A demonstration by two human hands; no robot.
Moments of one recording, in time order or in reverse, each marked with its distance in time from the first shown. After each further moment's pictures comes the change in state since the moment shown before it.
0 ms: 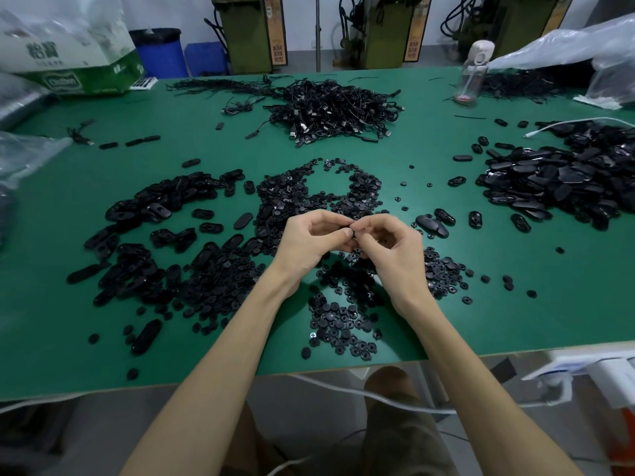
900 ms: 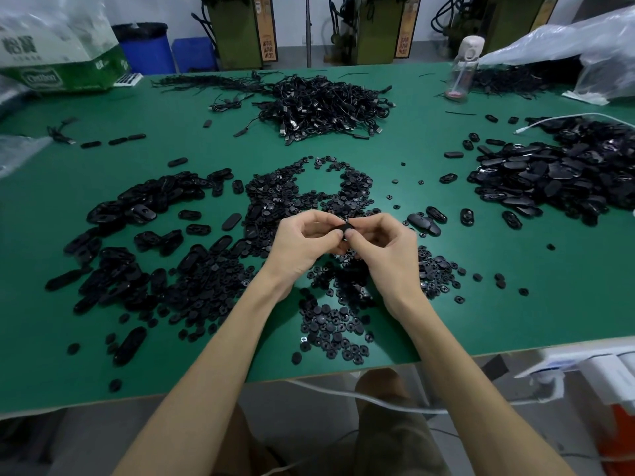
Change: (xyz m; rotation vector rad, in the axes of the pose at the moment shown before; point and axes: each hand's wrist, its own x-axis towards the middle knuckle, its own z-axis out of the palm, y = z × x) left_hand 0.000 -0.002 0.004 -0.005 0.011 -0.022; right_hand 0.001 0.003 0.000 0.099 0.034 0.068
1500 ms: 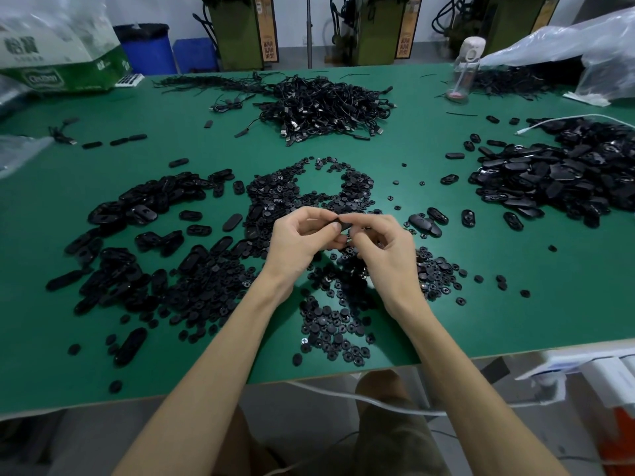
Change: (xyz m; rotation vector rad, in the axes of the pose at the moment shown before) left_hand 0.001 -0.001 0.001 -0.082 0.082 0.027; right_hand 0.000 -0.005 0.003 -0.133 -0.023 -0.060
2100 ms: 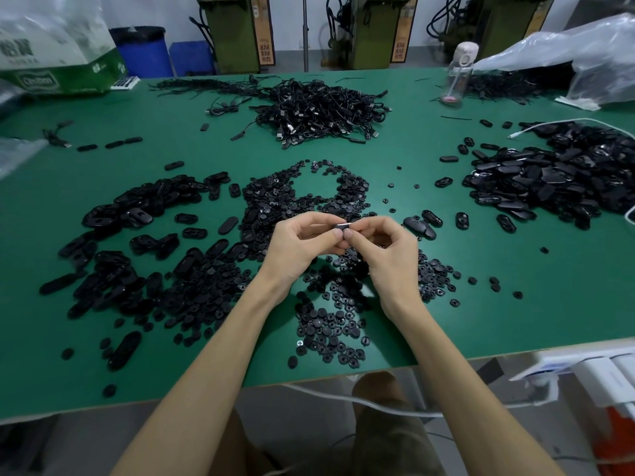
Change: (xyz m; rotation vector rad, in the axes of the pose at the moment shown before) left_hand 0.002 -0.003 -0.003 0.000 -0.141 0.017; right_hand 0.002 0.005 -0.005 0.128 0.080 0.060
